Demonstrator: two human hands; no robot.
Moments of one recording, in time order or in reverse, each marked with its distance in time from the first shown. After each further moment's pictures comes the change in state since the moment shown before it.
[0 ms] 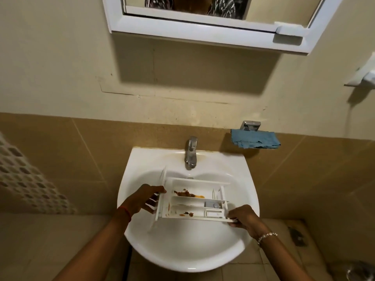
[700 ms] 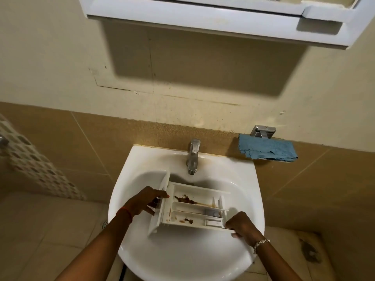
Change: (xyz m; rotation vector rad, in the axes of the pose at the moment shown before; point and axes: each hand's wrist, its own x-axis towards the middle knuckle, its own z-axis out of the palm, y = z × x) left_hand 0.033 0.007 0.020 -0.006 0.060 -0.081; right_hand 0.068 0.001 -0.006 -0.366 -0.068 -0.010
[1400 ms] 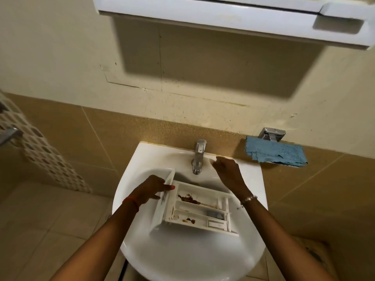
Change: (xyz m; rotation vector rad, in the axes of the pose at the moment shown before) left_hand -0.003 0.020 -0.001 -0.047 0.073 0.113; right_hand -0.007 -0.143 -0.003 -0.239 0.228 -0.758
